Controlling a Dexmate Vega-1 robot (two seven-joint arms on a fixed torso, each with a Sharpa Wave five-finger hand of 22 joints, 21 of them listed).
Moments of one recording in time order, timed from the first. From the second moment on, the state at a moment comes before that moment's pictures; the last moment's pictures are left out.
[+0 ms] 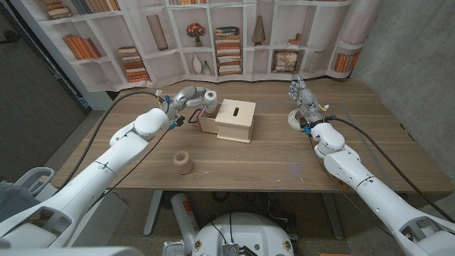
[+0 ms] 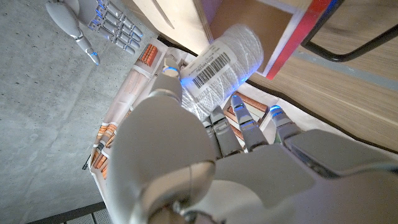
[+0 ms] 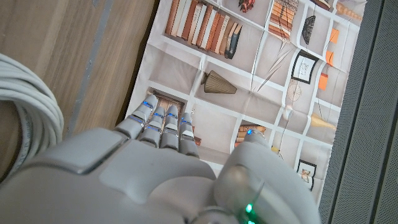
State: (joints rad) left arm 0.84 0.67 0.35 -1.67 -0.06 0.01 -0.10; left_hand 1.10 0.03 0.22 -0.15 0.23 0.67 -0.07 0.29 0.19 0.72 -0.17 0.20 0.20 0.35 -0.04 0.19 0.18 -0.02 0.17 0.19 0.18; right arm -0.88 -0.50 -0.37 -1.47 0.54 0.25 -0.17; right_hand 0.27 0.02 0.08 0.01 0.23 0.21 0.08 0.20 0.19 0.22 0.10 0.22 0.19 0.14 0.06 0.19 0.18 0.19 -0.02 0.28 0.18
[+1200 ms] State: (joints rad) left arm 0.88 0.68 0.34 -1.71 -0.04 0.07 -0.09; left_hand 1.08 0.02 0.21 -0.14 0.24 0.70 -0.08 0.25 0.19 0.70 -0.20 0.18 0.20 0.33 -0.04 0.19 0.18 -0.04 0.18 0.19 0.18; right arm -0.90 -0.51 -0.37 -1.46 0.55 0.25 -0.15; right_hand 0.27 0.02 0.08 0.01 0.23 0.21 0.08 0.20 0.19 0.22 0.10 0.22 0.19 0.14 0.06 0.19 0.18 0.19 -0.02 0.28 0.18
